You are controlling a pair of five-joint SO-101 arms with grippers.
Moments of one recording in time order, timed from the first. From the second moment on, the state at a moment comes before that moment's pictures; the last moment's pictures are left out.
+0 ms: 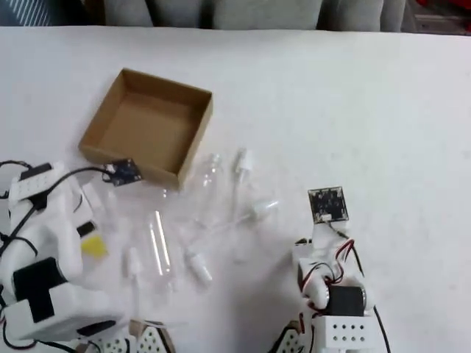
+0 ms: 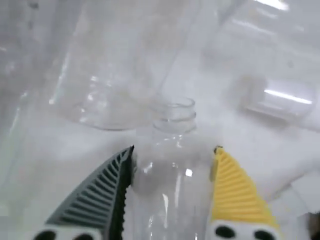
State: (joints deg) left arm -29.8 -0.7 39.6 68.4 -78.3; right arm -2.2 -100.2 96.6 68.4 9.0
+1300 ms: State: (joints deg) left arm -3.6 -37.8 52.3 55.5 -3.2; right arm 1.4 -100.2 96.6 68.4 9.0
